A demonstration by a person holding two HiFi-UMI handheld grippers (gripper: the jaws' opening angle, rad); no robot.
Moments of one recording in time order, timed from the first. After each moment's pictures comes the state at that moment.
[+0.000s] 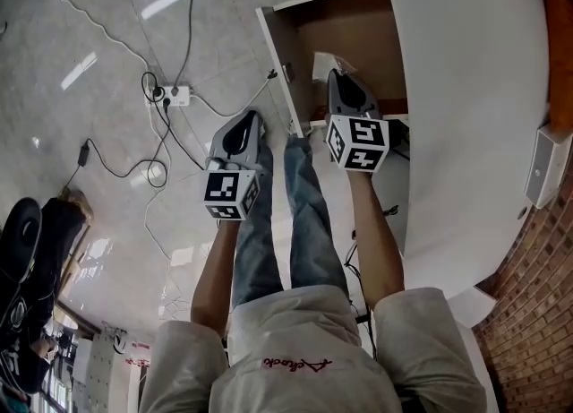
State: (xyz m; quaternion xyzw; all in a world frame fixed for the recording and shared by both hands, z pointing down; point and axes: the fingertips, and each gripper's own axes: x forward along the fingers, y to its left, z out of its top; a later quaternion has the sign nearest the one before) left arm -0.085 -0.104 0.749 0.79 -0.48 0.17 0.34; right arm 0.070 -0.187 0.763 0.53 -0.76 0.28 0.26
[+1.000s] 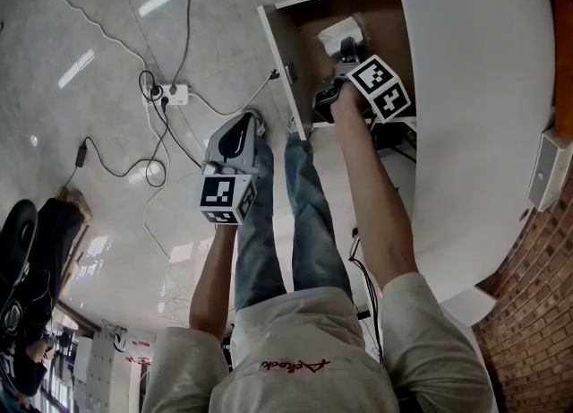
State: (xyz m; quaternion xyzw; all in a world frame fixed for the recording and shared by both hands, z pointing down) left arm -0.095 -0.103 0.758 0.79 -0.48 0.17 0.35; right arm 0.125 -0.245 0.842 0.66 -0.52 0.54 0.00
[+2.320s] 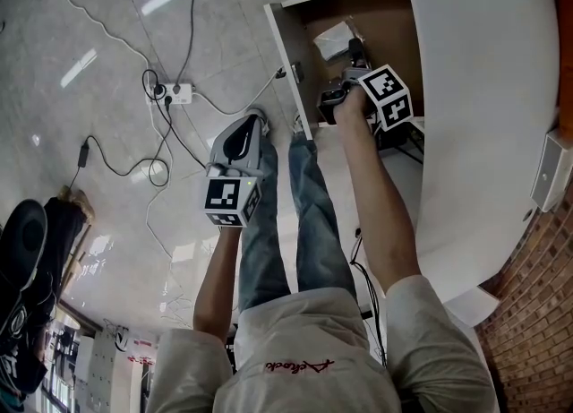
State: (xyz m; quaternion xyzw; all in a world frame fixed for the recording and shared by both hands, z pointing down) left arm -0.098 -0.095 0.760 0.79 -0.47 0.17 0.35; right arm 0.136 -0.227 0.851 0.69 -0.46 0.56 -0.07
